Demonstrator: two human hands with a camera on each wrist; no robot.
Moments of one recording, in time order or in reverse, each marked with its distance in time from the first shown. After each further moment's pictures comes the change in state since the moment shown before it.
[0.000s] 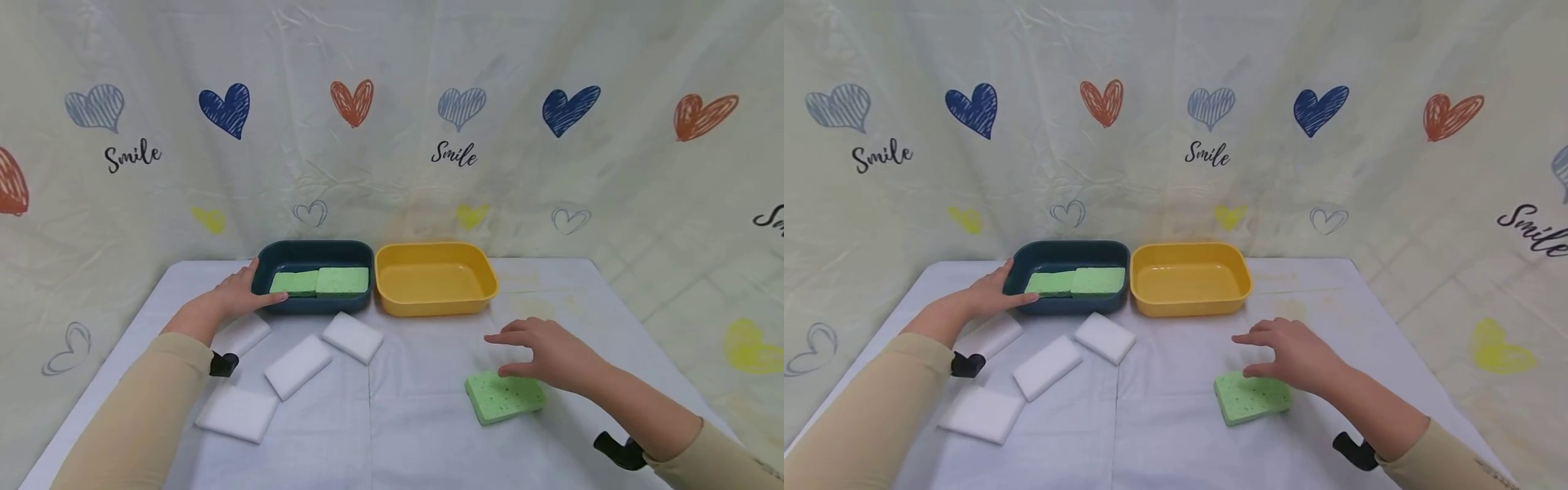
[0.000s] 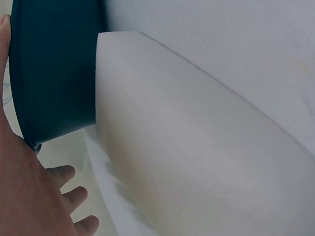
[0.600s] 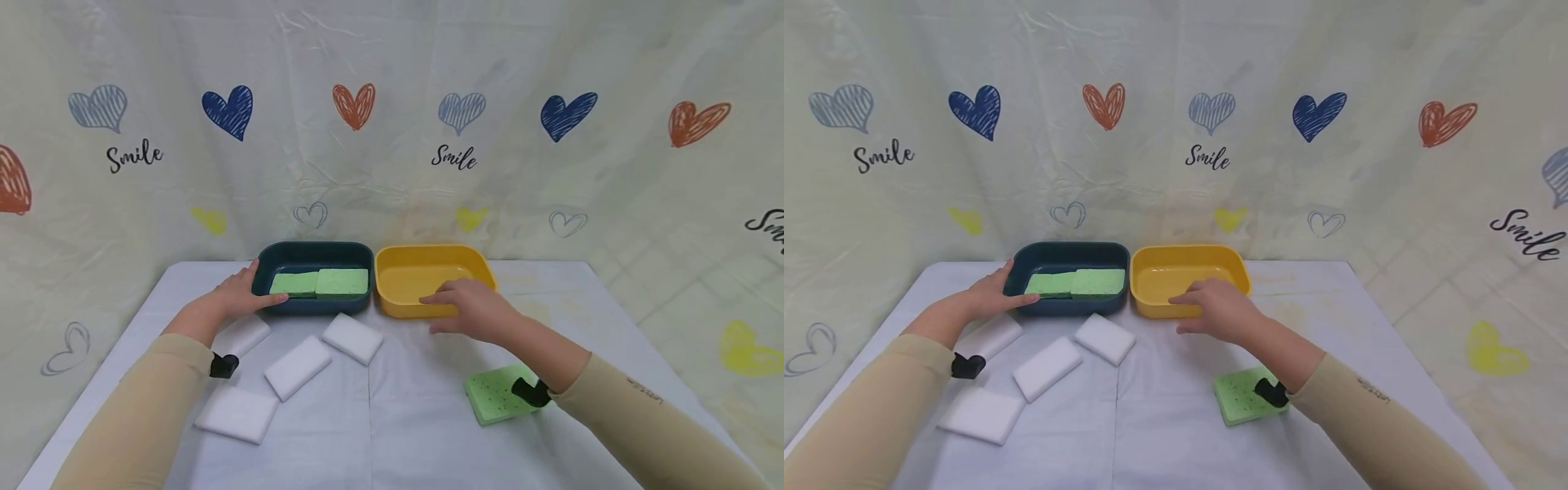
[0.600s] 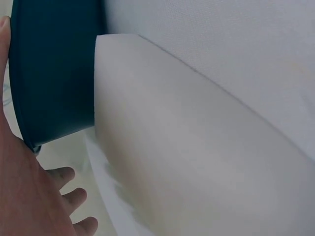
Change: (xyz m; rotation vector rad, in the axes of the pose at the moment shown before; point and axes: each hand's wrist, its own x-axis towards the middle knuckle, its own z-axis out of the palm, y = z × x) left_hand -0.001 -0.001 -0.001 -0.004 -0.003 -0.002; right_hand 0.096 -0.063 -0.015 -0.062 0.054 -0.134
